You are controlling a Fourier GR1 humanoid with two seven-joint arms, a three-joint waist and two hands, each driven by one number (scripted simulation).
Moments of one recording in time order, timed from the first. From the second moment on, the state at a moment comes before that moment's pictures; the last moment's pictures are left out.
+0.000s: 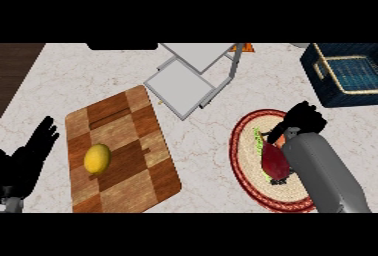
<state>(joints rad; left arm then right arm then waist) 0.02 0.56 -0.12 -1.37 0.40 0.17 0.00 -0.55 -0.26 0.23 -0.95 0.85 -0.04 1.19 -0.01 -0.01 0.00</state>
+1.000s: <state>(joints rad) 0.03 0.51 -0.07 -1.40 0.32 0.12 0.02 -0.45 -0.23 0.06 -0.98 0.93 0.01 1.09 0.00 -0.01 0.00</state>
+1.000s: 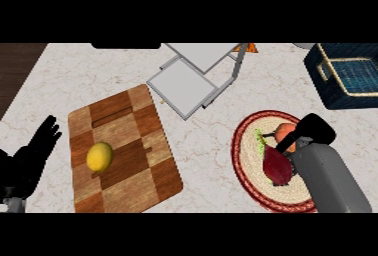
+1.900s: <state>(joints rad) -0.02 0.46 -0.05 -1.39 0.26 0.08 0.06 -0.57 -0.08 0.23 -1.05 1.12 0.01 1.10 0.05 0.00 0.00</state>
